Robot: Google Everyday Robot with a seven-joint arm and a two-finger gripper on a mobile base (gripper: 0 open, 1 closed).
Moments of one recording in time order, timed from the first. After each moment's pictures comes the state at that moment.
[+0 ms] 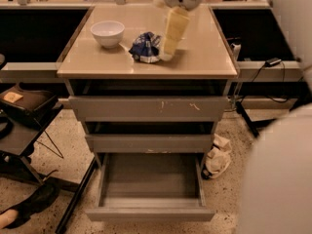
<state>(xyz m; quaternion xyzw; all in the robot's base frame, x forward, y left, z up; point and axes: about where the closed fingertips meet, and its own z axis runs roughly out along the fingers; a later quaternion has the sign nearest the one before) 0.619 -0.025 0.986 -0.72 0.64 0.09 0.23</state>
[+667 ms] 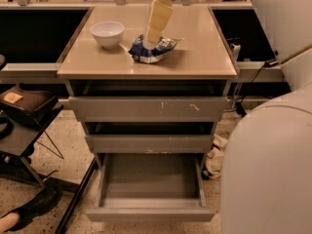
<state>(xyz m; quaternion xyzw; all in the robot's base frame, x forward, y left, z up) 0.646 0.015 1.006 -0.73 0.62 0.09 0.27</state>
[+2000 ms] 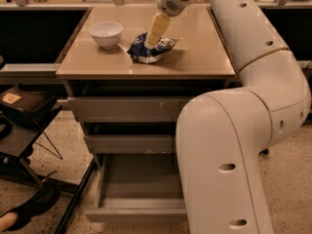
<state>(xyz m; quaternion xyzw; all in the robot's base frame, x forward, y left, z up) 0.790 -0.011 0.931 -0.62 0.72 0.05 0.32</state>
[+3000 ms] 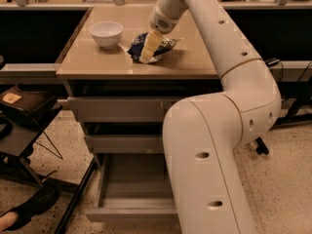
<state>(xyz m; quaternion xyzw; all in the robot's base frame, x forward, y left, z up) 0.801 0.004 0.864 -0.62 0.73 0.09 0.27</state>
